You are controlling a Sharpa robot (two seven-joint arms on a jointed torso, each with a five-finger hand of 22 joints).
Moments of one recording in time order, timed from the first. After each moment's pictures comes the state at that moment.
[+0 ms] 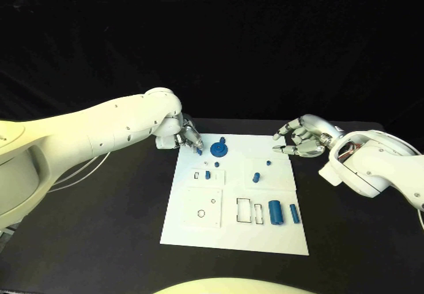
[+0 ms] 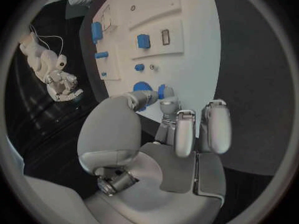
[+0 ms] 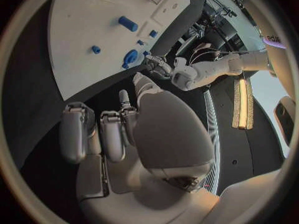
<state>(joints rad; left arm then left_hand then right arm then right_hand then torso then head) 1.38 -0.54 -0.10 1.00 -0.86 0.37 -0.57 1.11 -0.18 0.75 0.17 0.43 0.89 0.08 0.61 0.86 1.24 0.00 1.17 0.88 1.47 -0.05 1.56 1.31 0.08 1.41 0.05 1.45 1.31 1.35 -0.85 -0.16 1.55 -1.00 -0.33 -0.07 1.47 -0.15 0.15 0.29 0.24 0.87 0.16 0.24 0.34 1.44 0.07 1.41 1.31 1.47 0.00 1.51 1.31 0.05 1.47 0.11 1.35 1.31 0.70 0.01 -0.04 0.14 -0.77</state>
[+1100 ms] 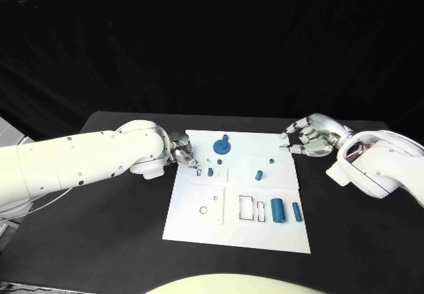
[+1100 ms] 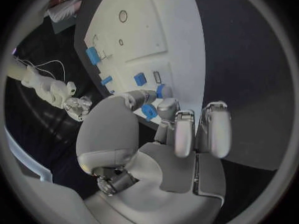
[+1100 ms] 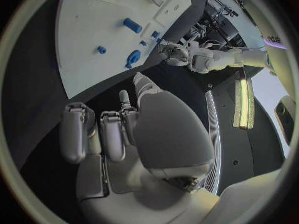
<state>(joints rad) 1.28 -0.88 -0.11 1.55 -1.11 0.01 -0.54 1.07 -0.20 0.75 0.17 0.46 0.93 0.06 0.63 0.86 1.29 -0.02 1.20 0.93 1.47 -0.07 1.57 1.31 0.06 1.43 0.04 1.47 1.31 1.34 -0.87 -0.16 1.56 -1.00 -0.33 -0.07 1.47 -0.15 0.15 0.29 0.24 0.87 0.16 0.25 0.34 1.44 0.07 1.41 1.31 1.47 0.00 1.51 1.31 0.05 1.47 0.11 1.35 1.31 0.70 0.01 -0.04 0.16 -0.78</state>
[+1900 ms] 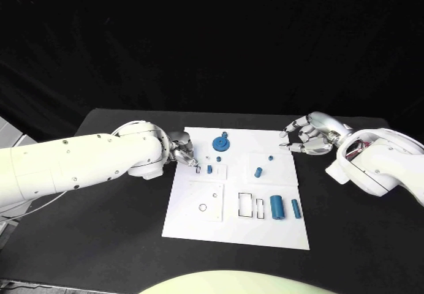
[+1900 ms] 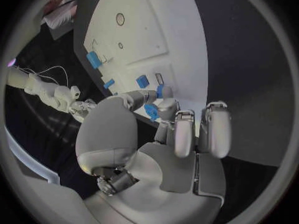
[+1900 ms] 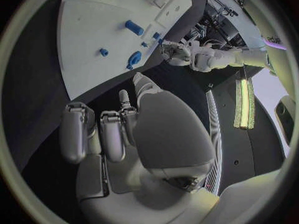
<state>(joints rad) 1.27 -0.90 -0.11 1.58 -1.16 -0.01 -0.51 1.06 -0.21 0.80 0.12 0.45 0.94 0.06 0.63 0.86 1.29 -0.02 1.20 0.93 1.47 -0.07 1.57 1.31 0.06 1.43 0.04 1.47 1.31 1.34 -0.87 -0.16 1.55 -1.00 -0.33 -0.07 1.47 -0.15 0.15 0.29 0.24 0.87 0.16 0.25 0.34 1.44 0.07 1.41 1.31 1.47 0.00 1.51 1.31 0.05 1.47 0.11 1.35 1.31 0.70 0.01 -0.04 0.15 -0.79</state>
